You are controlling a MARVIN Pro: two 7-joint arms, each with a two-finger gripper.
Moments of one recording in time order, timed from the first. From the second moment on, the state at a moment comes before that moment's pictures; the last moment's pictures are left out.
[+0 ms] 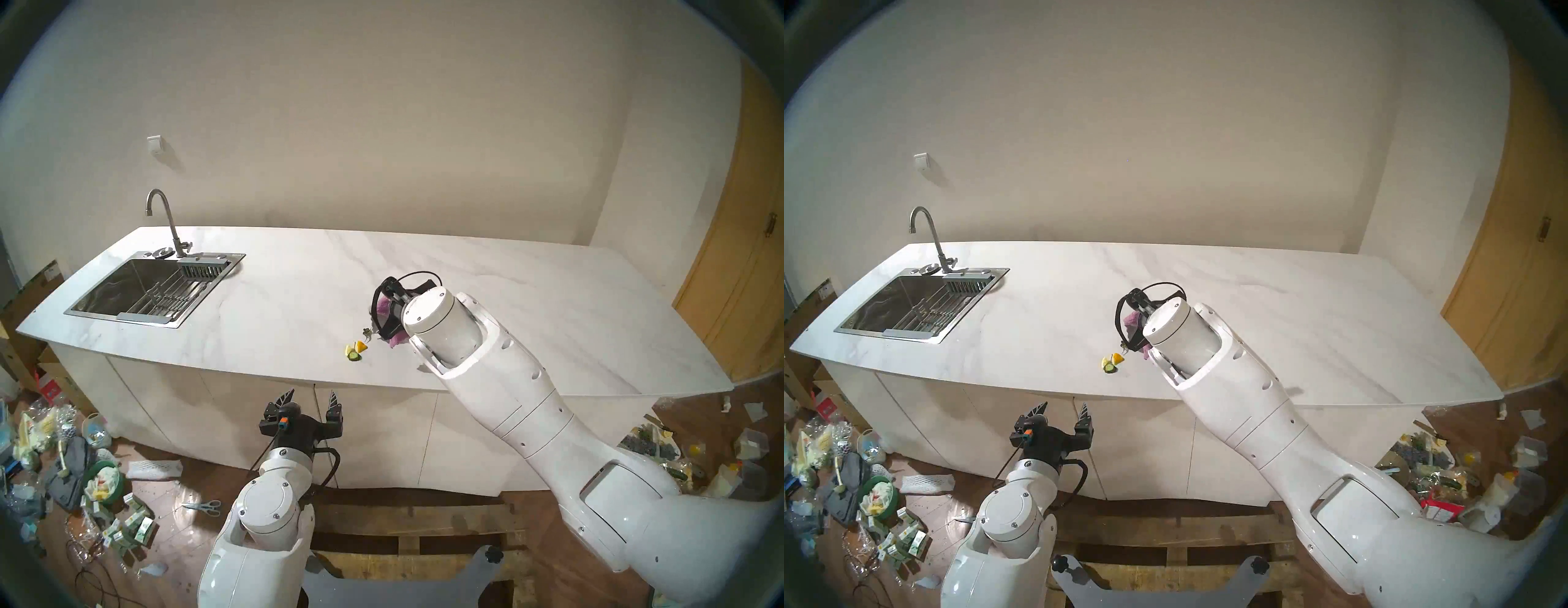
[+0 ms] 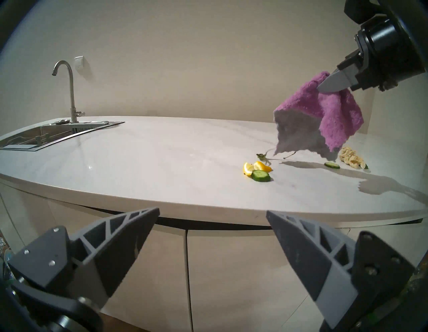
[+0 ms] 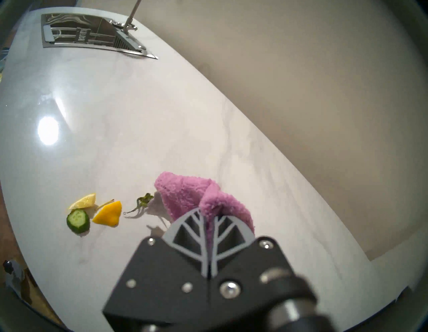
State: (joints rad) left arm 1.91 -1.57 -1.53 -1.77 -0.01 -0.02 0.04; right arm -0.95 -1.39 0.91 -1.48 -0.17 0.76 0.15
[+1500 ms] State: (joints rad) left arm 1.91 -1.57 -1.53 -1.77 -0.01 -0.02 0.04; right arm -0.86 -1.33 1.10 -1.10 -0.24 0.59 -0.04
